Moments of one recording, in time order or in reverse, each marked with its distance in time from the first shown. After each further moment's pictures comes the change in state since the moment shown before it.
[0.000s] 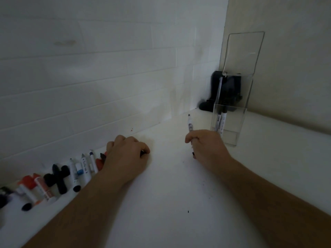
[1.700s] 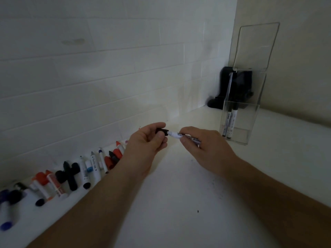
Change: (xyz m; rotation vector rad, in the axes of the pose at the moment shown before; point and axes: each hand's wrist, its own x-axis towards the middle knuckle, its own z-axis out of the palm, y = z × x) left_hand 0.000 0.032 -0.005 -1.631 0.061 -0.193; right_hand -0.008 -0.014 0.005 -0.109 -0.035 -0.391
